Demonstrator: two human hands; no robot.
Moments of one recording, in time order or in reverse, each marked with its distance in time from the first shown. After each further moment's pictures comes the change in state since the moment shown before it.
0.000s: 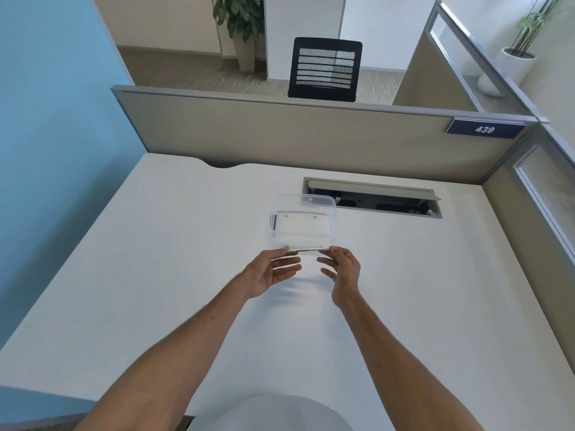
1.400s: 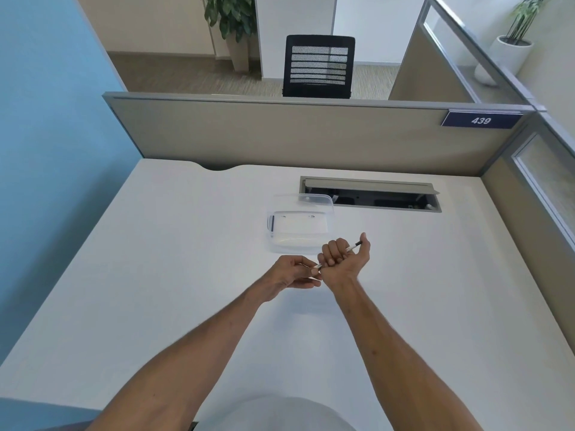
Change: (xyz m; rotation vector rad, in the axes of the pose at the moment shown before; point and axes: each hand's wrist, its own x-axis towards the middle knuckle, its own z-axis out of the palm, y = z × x) left_hand 0.003 -0.019 0.040 0.475 -0.175 0.117; right_hand -0.004 -0.025 0.018 0.601 -0.097 0.196
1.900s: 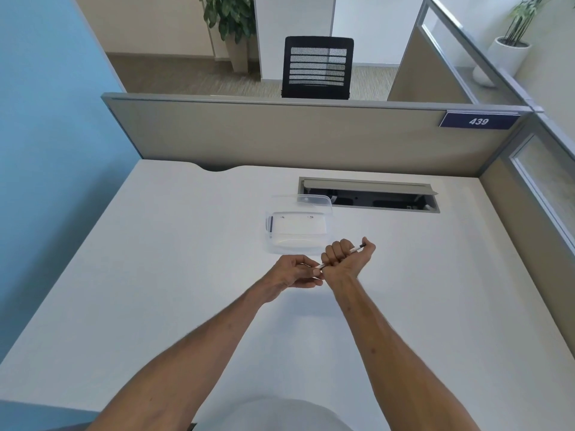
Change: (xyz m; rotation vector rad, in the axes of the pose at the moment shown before) left_hand 0.000 0.003 0.006 -0.005 -0.013 0.042; right_hand -0.002 -0.007 0.008 0.059 0.091 -0.063
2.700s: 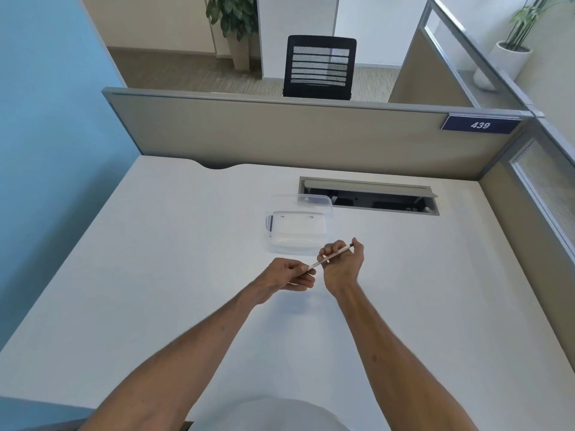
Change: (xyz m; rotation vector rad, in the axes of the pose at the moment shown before) left_hand 0.001 -0.017 -0.019 0.016 0.032 -0.028; right_hand 0.018 0.005 -0.018 -0.156 -0.081 -0.005
